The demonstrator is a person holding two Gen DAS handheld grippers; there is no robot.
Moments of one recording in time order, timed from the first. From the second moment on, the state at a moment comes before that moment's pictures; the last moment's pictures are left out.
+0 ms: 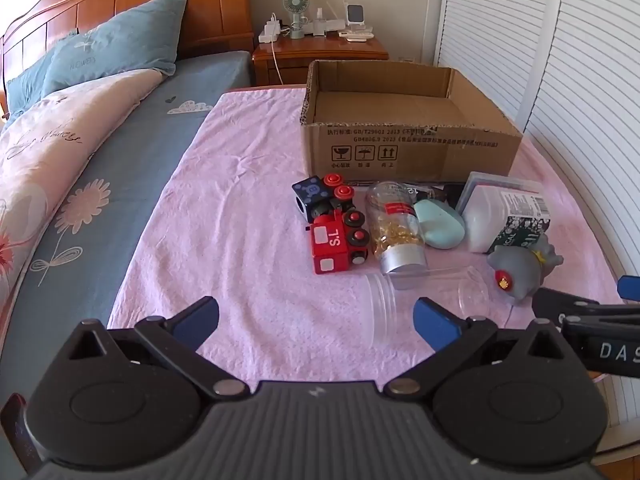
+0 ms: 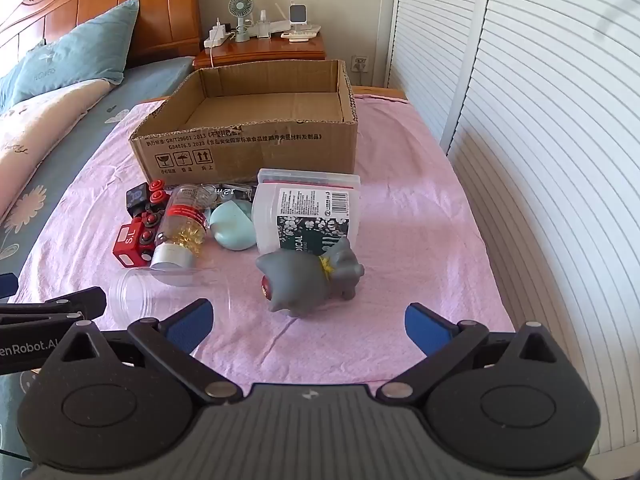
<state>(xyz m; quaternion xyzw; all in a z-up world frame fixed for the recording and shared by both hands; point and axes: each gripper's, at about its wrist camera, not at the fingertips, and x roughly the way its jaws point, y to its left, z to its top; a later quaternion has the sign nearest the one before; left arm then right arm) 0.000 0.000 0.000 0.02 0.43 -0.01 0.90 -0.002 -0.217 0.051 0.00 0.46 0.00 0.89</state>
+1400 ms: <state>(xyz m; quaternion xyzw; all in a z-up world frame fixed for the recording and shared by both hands) -0.003 -0.004 0.002 0.02 0.43 -0.01 0.90 -0.002 -0.218 0.052 0.00 0.45 0.00 0.89</state>
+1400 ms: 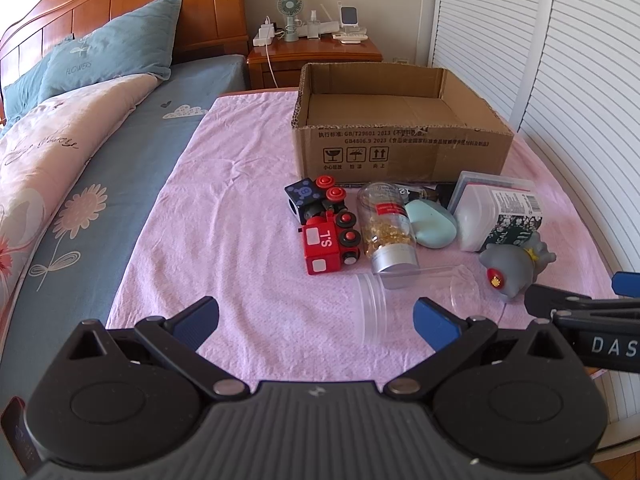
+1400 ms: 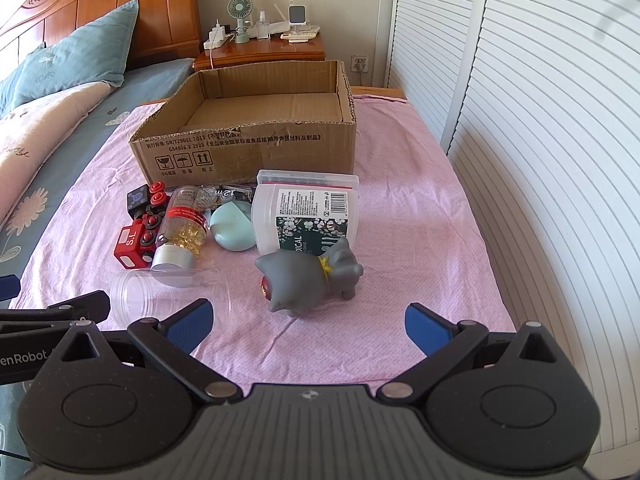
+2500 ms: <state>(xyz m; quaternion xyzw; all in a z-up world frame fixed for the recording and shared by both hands) -0.002 -0.005 0.006 0.02 0.42 -0.01 0.91 -0.002 -0.218 0.057 0.00 0.45 0.00 0.89</state>
